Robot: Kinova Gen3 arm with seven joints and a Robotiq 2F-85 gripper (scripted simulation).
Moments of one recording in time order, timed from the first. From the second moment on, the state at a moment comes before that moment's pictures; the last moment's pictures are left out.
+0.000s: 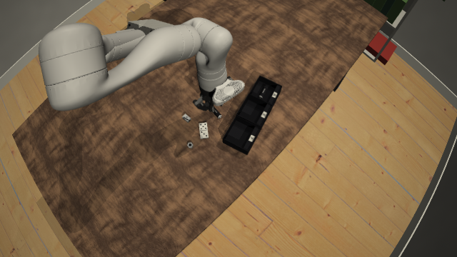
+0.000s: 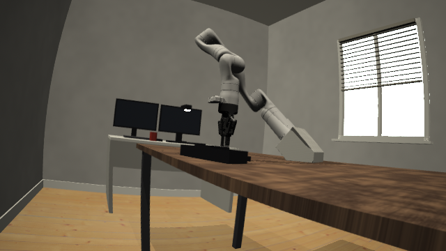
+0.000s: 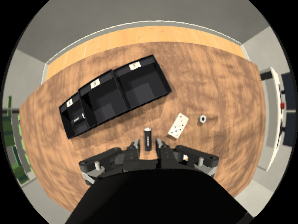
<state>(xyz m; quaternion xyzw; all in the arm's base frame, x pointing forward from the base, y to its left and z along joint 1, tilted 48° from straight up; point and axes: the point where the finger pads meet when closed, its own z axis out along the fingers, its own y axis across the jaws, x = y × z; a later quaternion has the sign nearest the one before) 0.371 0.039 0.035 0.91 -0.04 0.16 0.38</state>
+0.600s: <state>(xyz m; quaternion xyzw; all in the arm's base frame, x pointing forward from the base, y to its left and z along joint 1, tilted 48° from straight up) 0.374 0.016 0.016 0.91 -0.04 0.15 0.38</state>
